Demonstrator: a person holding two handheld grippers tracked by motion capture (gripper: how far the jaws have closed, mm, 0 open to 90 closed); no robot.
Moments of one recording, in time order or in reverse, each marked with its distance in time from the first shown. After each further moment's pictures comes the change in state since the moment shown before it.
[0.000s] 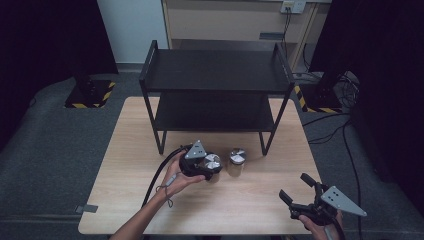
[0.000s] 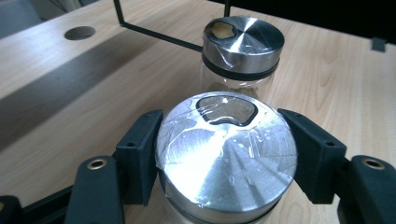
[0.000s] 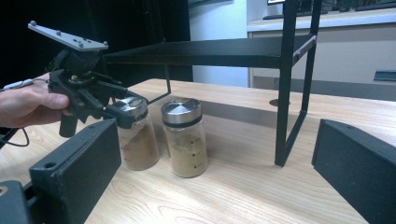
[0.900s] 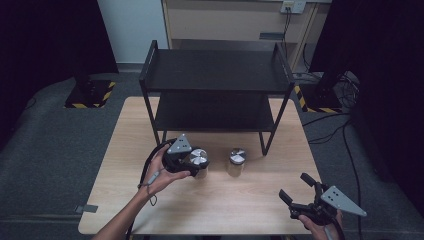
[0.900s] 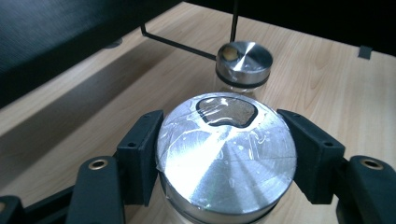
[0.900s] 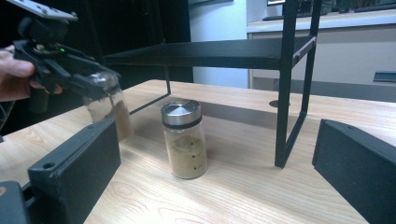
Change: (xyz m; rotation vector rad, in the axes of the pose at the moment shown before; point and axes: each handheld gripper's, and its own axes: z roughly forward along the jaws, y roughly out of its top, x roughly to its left) left arm 0.004 0.027 -0.066 0.011 0.023 -0.008; right arm 0.000 0.000 0.001 -0.005 -0.002 -0.003
